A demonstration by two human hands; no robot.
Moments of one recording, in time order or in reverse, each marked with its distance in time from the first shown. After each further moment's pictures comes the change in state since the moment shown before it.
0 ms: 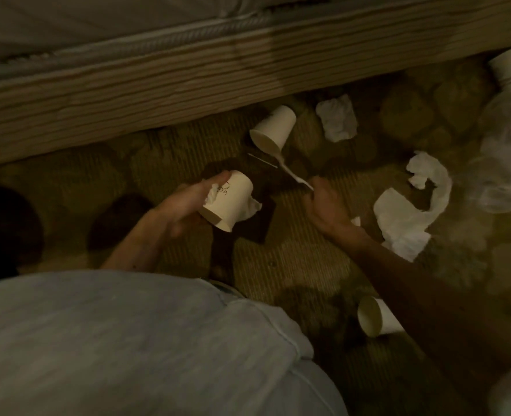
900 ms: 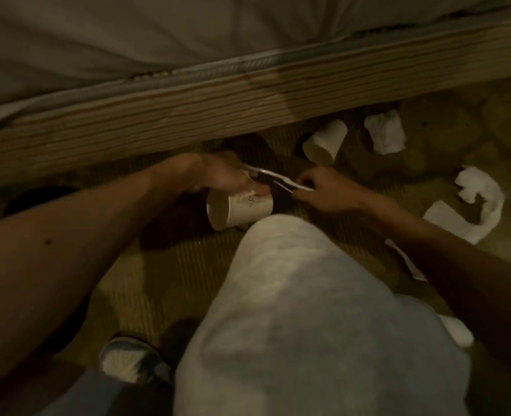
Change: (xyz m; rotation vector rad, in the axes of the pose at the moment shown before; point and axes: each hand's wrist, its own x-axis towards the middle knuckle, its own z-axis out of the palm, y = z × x) left_hand -0.025 0.071 -0.057 0.866 -0.074 0.123; right_hand 0.022 -0.145 -0.034 0.056 -0.500 -0.148
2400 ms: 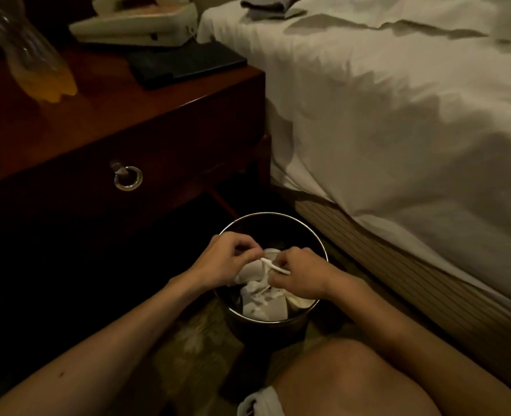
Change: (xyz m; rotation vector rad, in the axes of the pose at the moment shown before) left_hand -0.345 -0.380 0.000 -0.476 1.312 -0.003; right_hand -0.033 -0.470 0.256 -0.687 -0.461 -0.876
